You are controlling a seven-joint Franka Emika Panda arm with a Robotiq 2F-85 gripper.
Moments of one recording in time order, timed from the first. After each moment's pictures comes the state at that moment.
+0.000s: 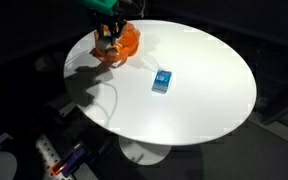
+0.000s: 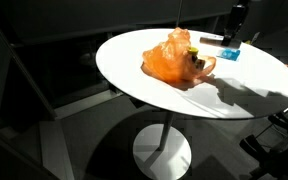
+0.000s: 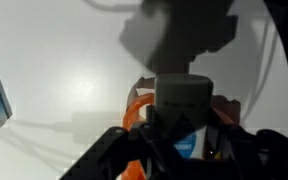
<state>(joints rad) 0.03 0.04 0.05 -2.28 0.22 2.24 -0.36</state>
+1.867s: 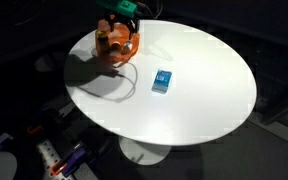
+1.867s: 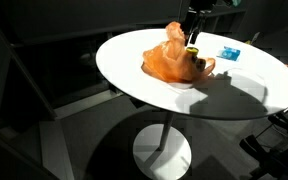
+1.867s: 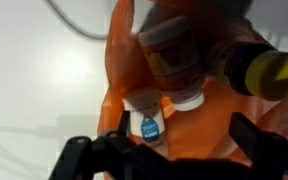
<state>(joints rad) 0.03 0.40 0.12 -1.89 0.20 2.24 -0.35</state>
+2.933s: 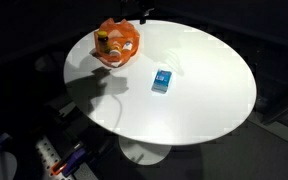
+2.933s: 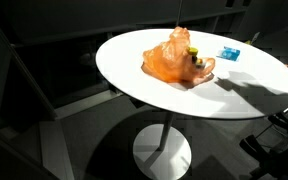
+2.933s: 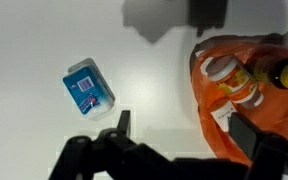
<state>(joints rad) 0.00 0.08 -0.02 -2.00 0.00 2.01 0.06</state>
